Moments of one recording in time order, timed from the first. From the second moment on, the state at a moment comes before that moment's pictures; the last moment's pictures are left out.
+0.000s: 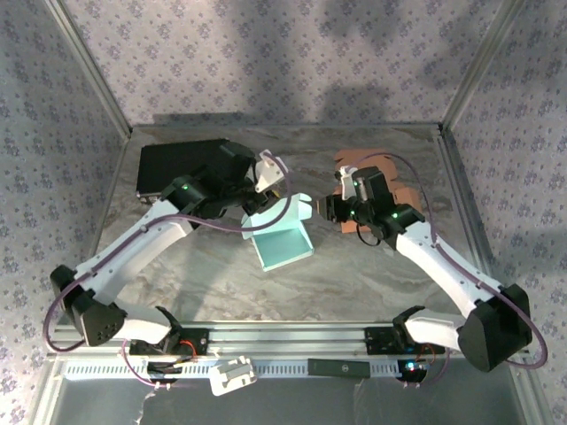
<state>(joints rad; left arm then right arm) -0.77 1.35 1.44 -0.76 -0.08 0.28 0.49 1.18 0.94 -0.42 -0.15 0.26</state>
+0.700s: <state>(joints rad) -0.63 1.15 0.98 -0.82 -0.08 -0.35 0.40 1.19 0.75 -0.12 -0.38 -0.04</state>
